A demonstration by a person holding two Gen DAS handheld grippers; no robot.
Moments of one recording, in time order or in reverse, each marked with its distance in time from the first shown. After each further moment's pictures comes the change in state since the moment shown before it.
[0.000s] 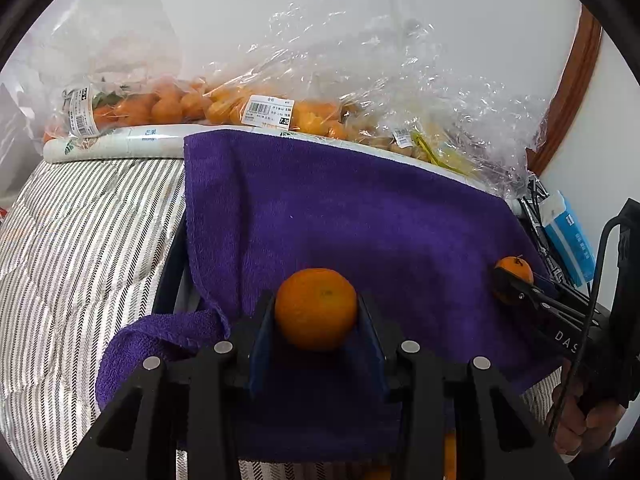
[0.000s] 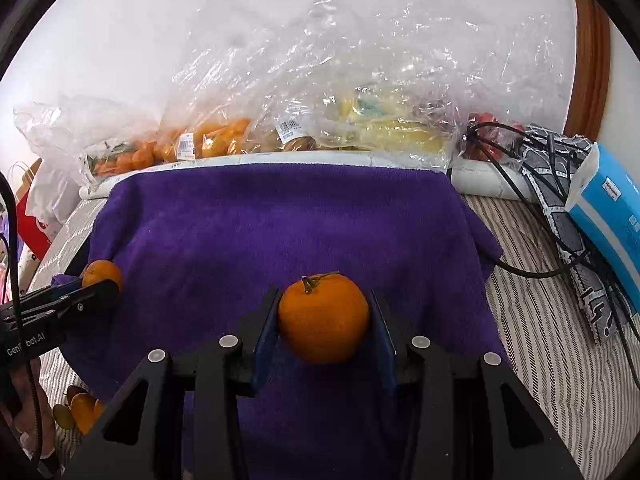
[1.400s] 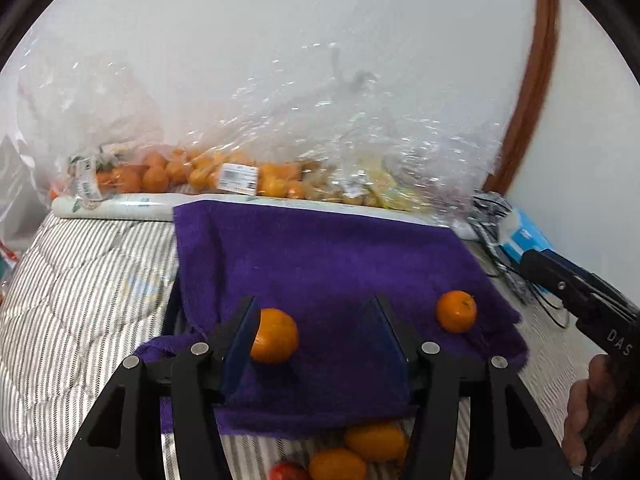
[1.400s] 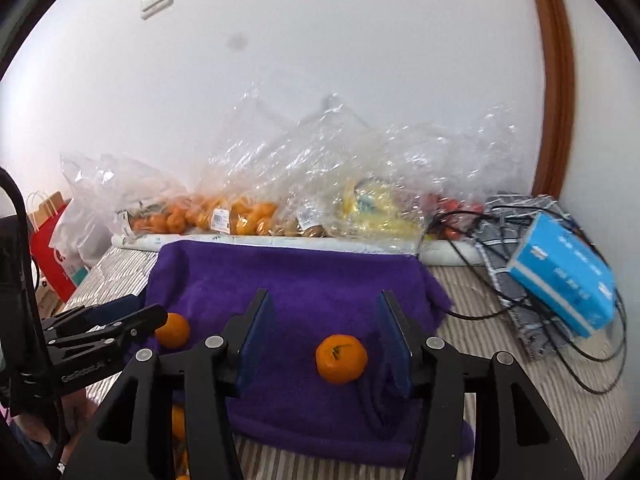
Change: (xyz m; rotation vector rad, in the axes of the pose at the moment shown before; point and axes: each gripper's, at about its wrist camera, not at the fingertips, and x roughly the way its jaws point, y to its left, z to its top) left arm -0.065 -0.032 0.002 0.082 -0.151 -0.070; right arm -0.118 0.020 0.009 0.008 -0.224 -0.036
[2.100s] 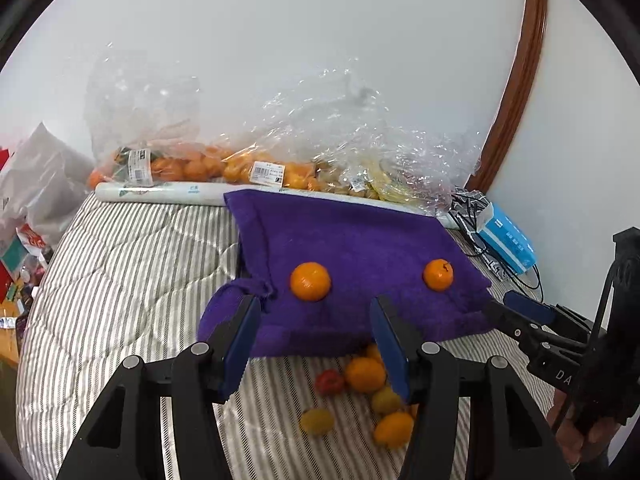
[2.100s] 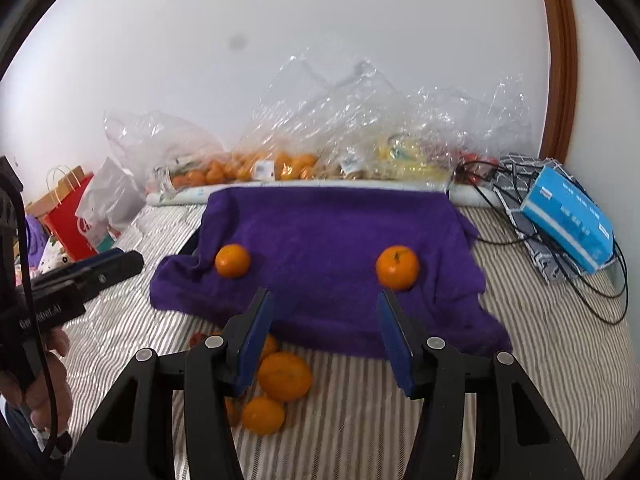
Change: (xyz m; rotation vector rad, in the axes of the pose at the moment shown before) left arm -0.081 0.043 -0.026 -0.014 0.006 -0.015; right arm -0.041 0.054 -0.051 -0.007 0.123 0.044
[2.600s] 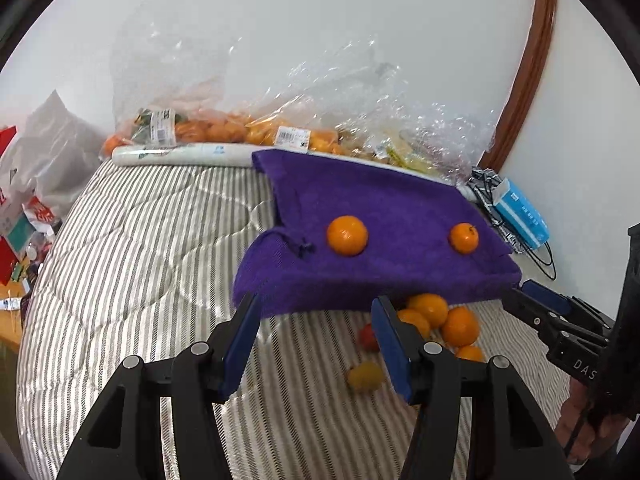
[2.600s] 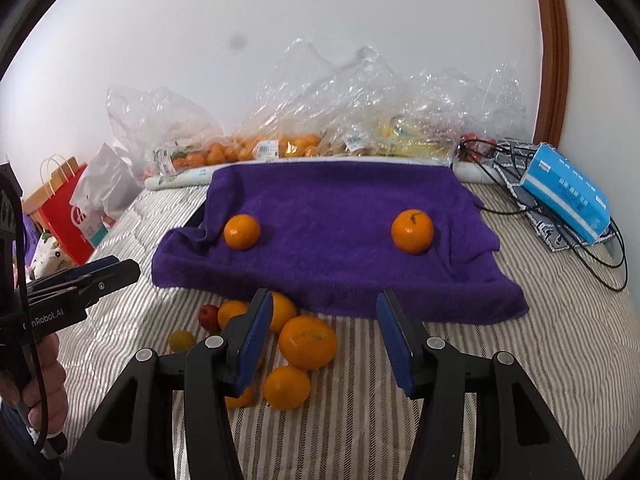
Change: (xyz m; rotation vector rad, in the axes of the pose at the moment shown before) left arm 0.008 0.033 -0.030 -0.010 0.065 0.023; right arm 0.006 0.021 -0.028 0.010 0.021 -0.035
